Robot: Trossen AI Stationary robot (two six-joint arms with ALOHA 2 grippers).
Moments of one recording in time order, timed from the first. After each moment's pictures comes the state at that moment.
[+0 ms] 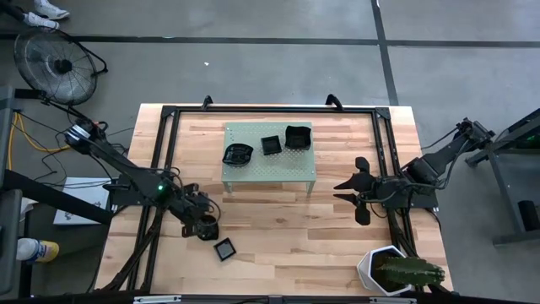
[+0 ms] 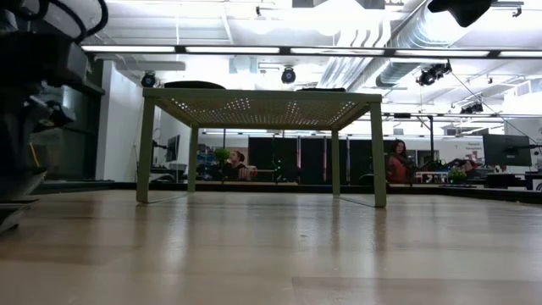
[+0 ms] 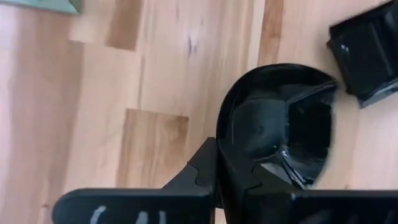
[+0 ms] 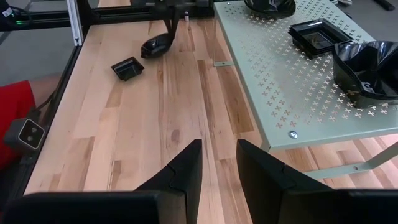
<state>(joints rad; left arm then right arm) -0.59 1.07 0.51 -0.57 -0.17 -0.71 0.58 0.89 0.85 -0.61 0.55 0.46</state>
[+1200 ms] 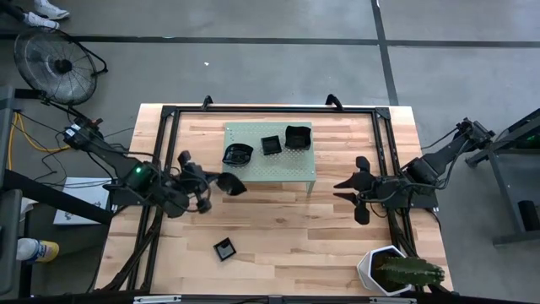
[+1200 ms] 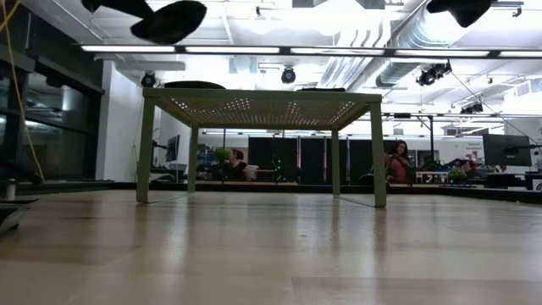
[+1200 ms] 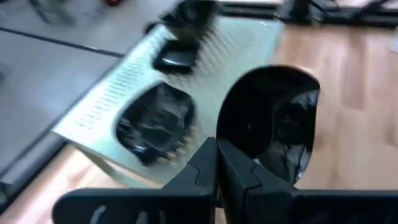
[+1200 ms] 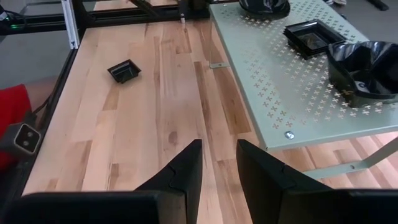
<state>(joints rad) -0.59 1.02 0.98 -0.81 -0.92 -0.63 0.58 0.89 0.85 -0.61 0.57 0.47</state>
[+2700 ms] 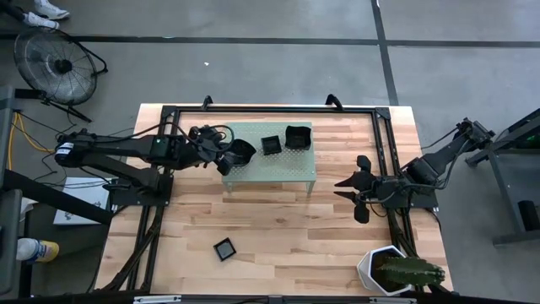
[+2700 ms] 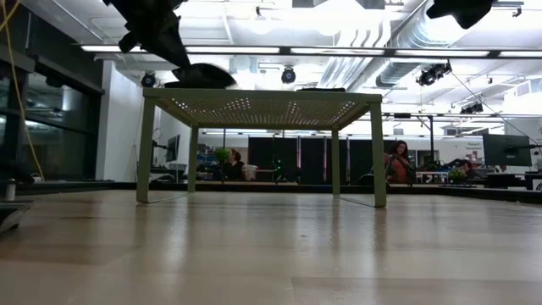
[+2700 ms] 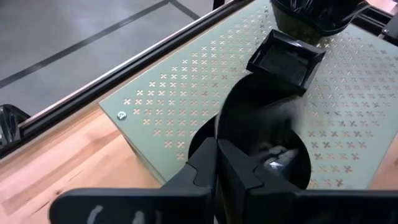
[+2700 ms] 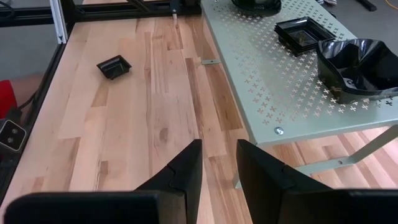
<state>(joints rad) -0.03 1.07 1.01 -0.71 -0.61 -0.61 0.58 0.89 0.85 -0.64 0.60 0.47</state>
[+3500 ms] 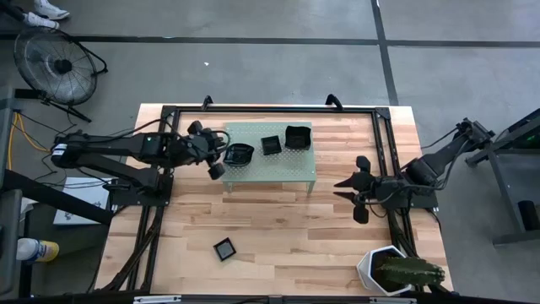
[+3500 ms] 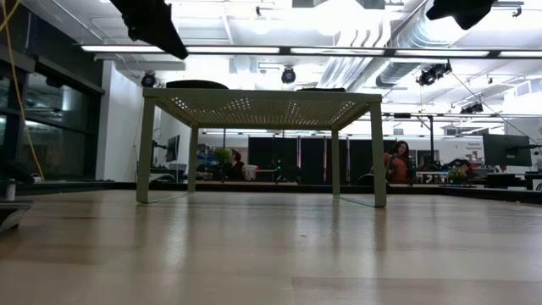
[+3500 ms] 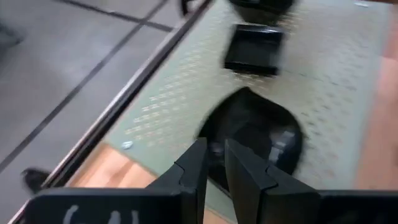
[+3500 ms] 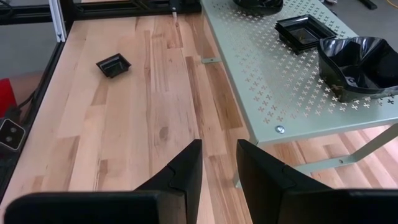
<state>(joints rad) -0.03 1.01 1.01 -0.71 -0.55 -0.25 0.58 0.90 0.85 -0.64 0.59 0.48</state>
